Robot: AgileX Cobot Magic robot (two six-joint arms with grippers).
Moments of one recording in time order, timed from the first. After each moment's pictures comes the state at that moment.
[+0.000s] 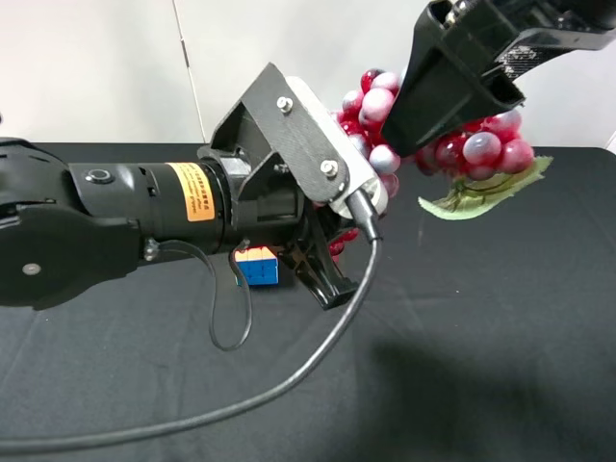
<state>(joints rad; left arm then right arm) -1.02 1.49 -0.67 0.01 -0.50 0.23 0.74 1.28 -1.40 0.12 1.23 -0.12</state>
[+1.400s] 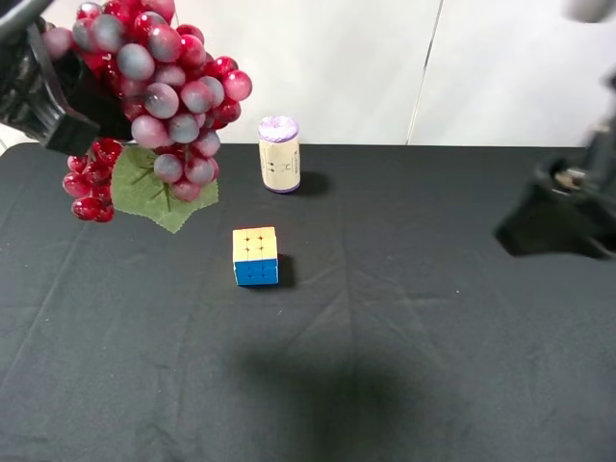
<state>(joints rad) -0.63 1.07 -0.97 0.03 0.65 0.23 0.74 0.96 -1.01 -0.09 1.22 0.01</state>
